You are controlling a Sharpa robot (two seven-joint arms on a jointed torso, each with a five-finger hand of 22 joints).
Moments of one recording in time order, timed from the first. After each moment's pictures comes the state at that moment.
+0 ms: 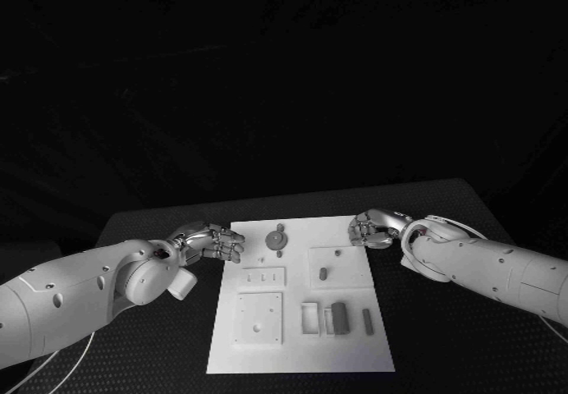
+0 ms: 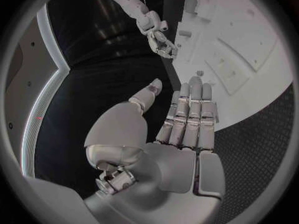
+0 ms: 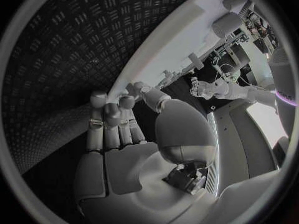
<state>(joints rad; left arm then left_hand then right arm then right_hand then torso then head) 1.22 -0.72 -0.15 1.22 -0.21 0.01 0.11 1.04 -0.01 0.44 -0.28 0.05 0.79 0.20 0.38 0.43 1.09 0.13 0.22 0.16 0.95 0.12 0.28 0.76 0.02 0.88 0.02 0.14 0.72 1.14 -0.73 -0.09 0.98 -1.26 -0.28 0.21 1.07 -0.08 0.61 -0.27 0.09 0.80 0.13 0.33 0.49 0.99 0.04 1.10 1.02 1.05 -0.07 1.52 0.85 0.25 1.02 0.01 1.00 1.31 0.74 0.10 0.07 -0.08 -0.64</state>
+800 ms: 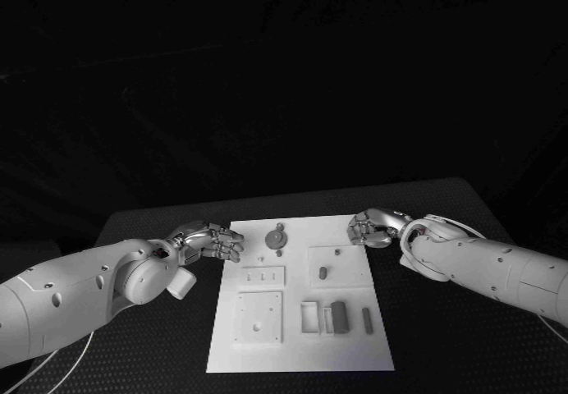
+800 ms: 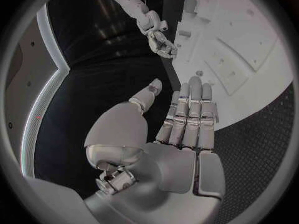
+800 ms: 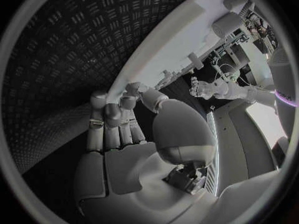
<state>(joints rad) 1.22 -0.72 -0.15 1.22 -0.21 0.01 0.11 1.04 -0.01 0.44 -0.28 0.05 0.79 0.20 0.38 0.43 1.09 0.13 0.22 0.16 0.95 0.12 0.28 0.76 0.01 0.88 0.02 0.14 0.72 1.14 -0.73 -0.09 0.98 -1.26 -0.29 0.22 1.09 -0.03 0.61 -0.29 0.09 0.81 0.12 0.39 0.55 1.01 0.03 1.11 1.01 1.07 -0.10 1.53 0.85 0.25 1.03 0.00 1.02 1.31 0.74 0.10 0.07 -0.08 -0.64</state>
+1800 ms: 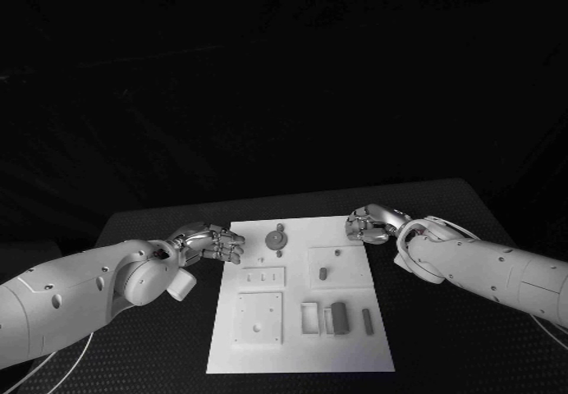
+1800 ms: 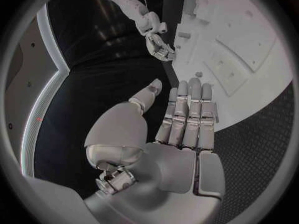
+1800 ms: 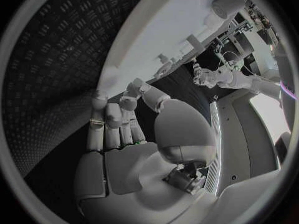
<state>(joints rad) 1.22 -0.73 -0.15 1.23 -0.23 0.02 0.11 1.03 0.00 0.44 -0.28 0.05 0.87 0.15 0.40 0.44 1.15 0.10 0.23 0.17 0.96 0.11 0.28 0.78 0.01 0.88 0.02 0.14 0.73 1.14 -0.74 -0.09 1.04 -1.17 -0.37 0.16 1.08 -0.02 0.61 -0.29 0.09 0.83 0.10 0.41 0.59 1.03 0.01 1.13 1.02 1.09 -0.12 1.53 0.85 0.25 1.05 -0.01 1.03 1.31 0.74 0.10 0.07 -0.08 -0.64</state>
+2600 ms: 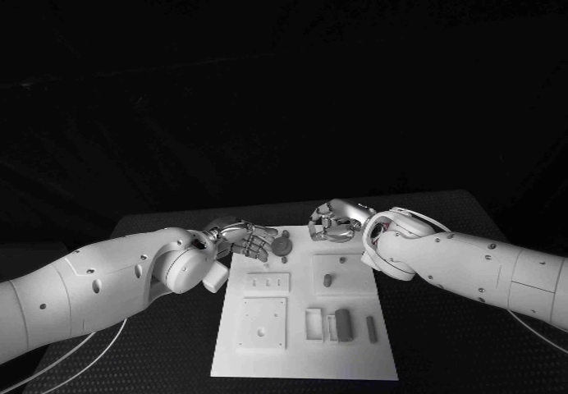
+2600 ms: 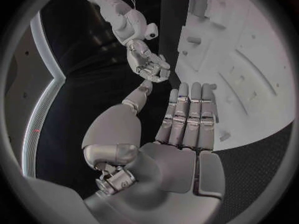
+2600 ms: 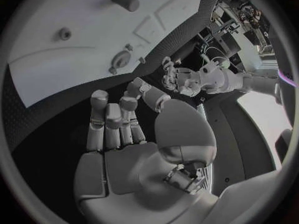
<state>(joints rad) 1.26 -0.65 -0.15 1.29 -0.25 -0.12 -0.02 0.92 -0.06 0.41 -0.26 0.05 0.84 0.14 0.36 0.42 1.13 0.13 0.17 0.16 0.96 0.11 0.26 0.79 0.01 0.88 0.02 0.13 0.75 1.23 -0.67 -0.09 1.26 -1.22 -0.31 -0.02 1.08 -0.02 0.61 -0.29 0.09 0.84 0.10 0.41 0.60 1.03 0.00 1.14 1.02 1.10 -0.12 1.54 0.85 0.25 1.05 -0.01 1.04 1.31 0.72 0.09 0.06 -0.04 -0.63</state>
